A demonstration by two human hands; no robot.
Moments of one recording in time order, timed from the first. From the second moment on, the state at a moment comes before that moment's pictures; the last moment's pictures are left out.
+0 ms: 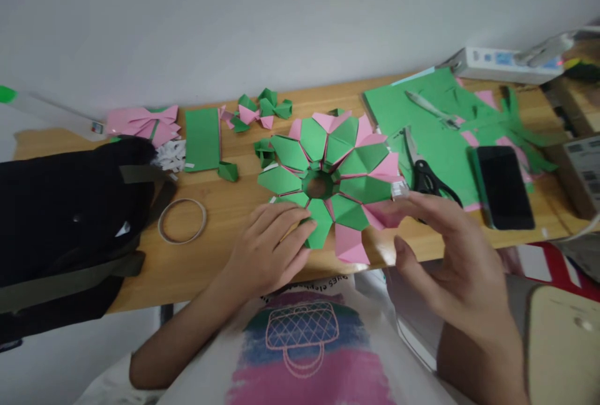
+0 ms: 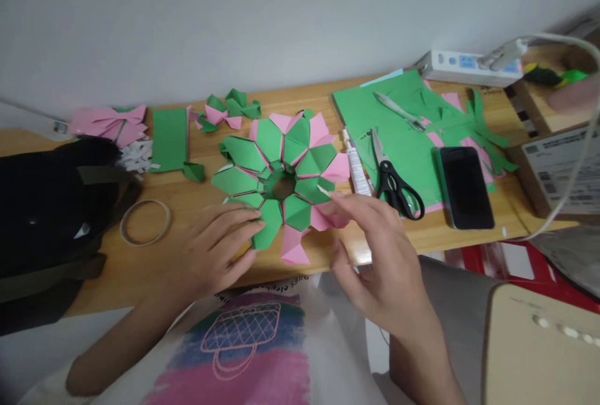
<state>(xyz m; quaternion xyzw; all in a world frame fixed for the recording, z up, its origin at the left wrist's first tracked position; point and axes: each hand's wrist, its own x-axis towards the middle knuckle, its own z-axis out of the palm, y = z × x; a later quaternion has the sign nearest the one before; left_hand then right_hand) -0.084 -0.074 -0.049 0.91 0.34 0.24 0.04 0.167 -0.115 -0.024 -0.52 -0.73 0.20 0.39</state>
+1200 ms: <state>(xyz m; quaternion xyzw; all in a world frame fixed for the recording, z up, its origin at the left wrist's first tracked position) -0.081 -0.075 -0.059 0.89 0.33 0.31 0.03 0.147 -0.109 -0.036 -0.47 -0.73 0.28 0.41</state>
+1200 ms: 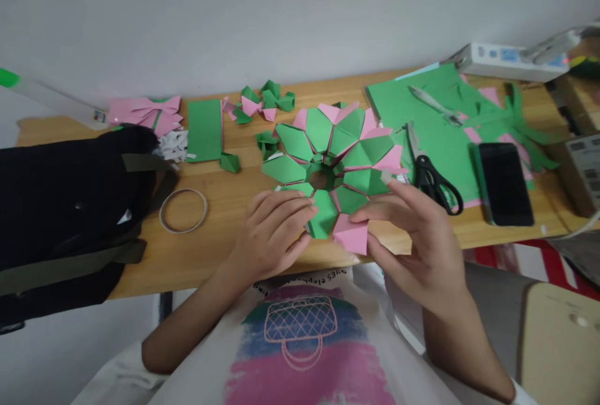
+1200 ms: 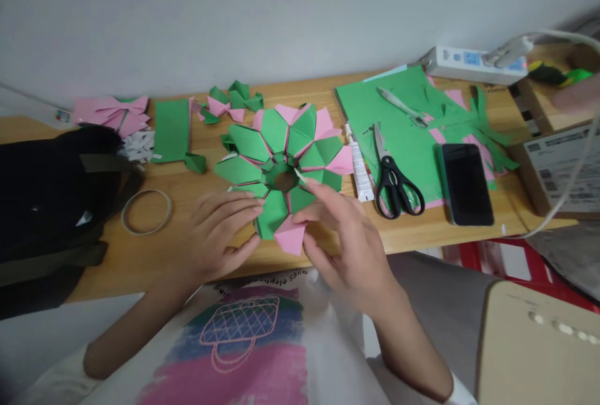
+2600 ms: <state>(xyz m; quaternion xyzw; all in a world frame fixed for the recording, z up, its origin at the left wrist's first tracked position) -0.061 -0.067 -0.034 0.86 0.36 0.27 0.25 0.138 -0.089 -0.018 -0.46 -0.78 0.24 0.36</state>
